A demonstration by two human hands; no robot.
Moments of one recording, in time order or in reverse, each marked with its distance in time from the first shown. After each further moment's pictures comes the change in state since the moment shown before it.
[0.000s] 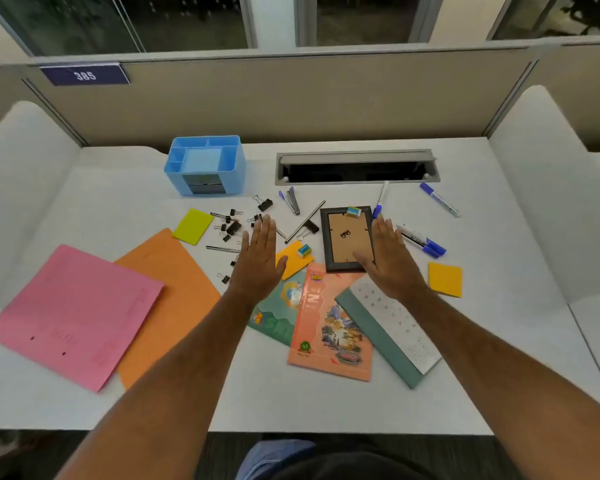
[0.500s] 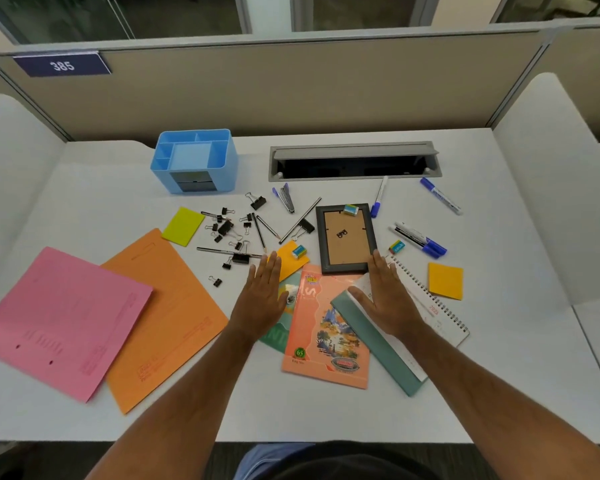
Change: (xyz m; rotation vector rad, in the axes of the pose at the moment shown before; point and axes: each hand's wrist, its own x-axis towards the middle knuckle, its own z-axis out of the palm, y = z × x) left_hand -0.037 0.011 0.052 -0.088 -0.142 0.018; right_hand -0.043 0.014 0.046 0.037 -0.151 0.071
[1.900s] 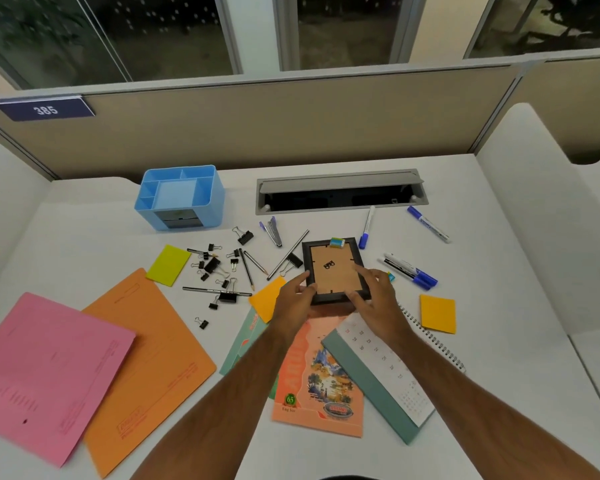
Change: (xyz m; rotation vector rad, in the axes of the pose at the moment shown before) left_hand 0.091 0.099 -0.033 -1.193 0.046 -0.559; right_hand 0.049 -0.006 -0.037 0.501 0.128 0.162
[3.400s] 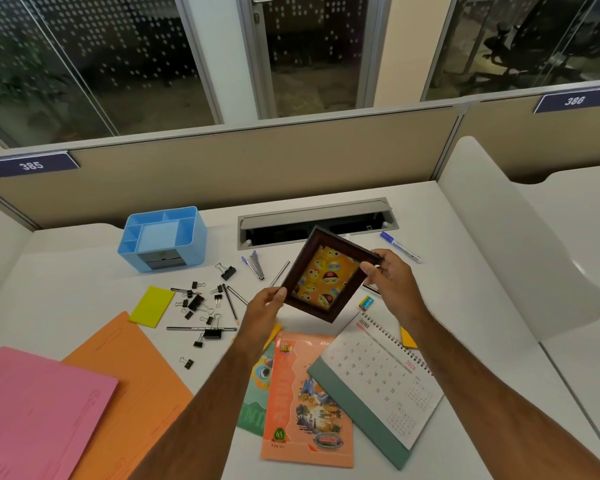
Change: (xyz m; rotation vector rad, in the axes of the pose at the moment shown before) left_hand 0.004 0.031 -0.033 -0.003 -0.086 0.146; right_hand 0.019 -0.046 -0.104 0.412 0.213 0.028
